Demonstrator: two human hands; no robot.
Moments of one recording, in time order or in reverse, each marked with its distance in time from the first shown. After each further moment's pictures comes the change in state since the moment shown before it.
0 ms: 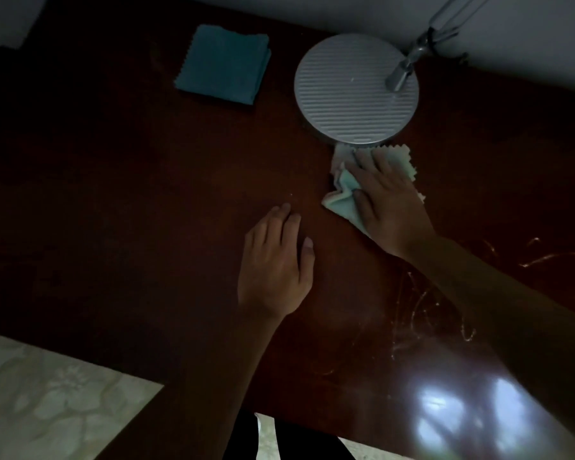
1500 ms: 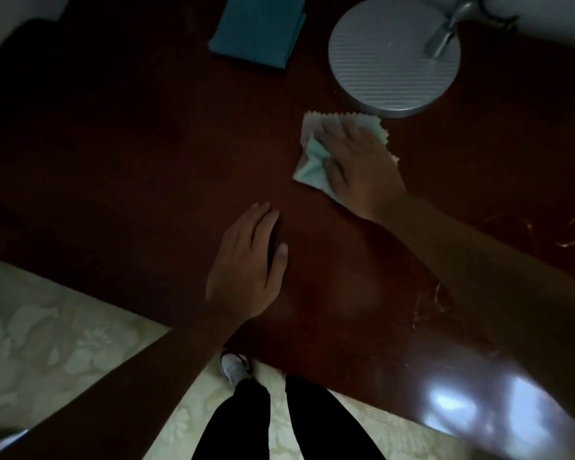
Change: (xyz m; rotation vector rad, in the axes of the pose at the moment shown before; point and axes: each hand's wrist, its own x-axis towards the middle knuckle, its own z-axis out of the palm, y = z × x) left_hand -0.062 -0.060 -0.025 -0.048 -0.034 0.029; right_hand 0.033 -0.066 0.023 0.000 -0.051 -0.084
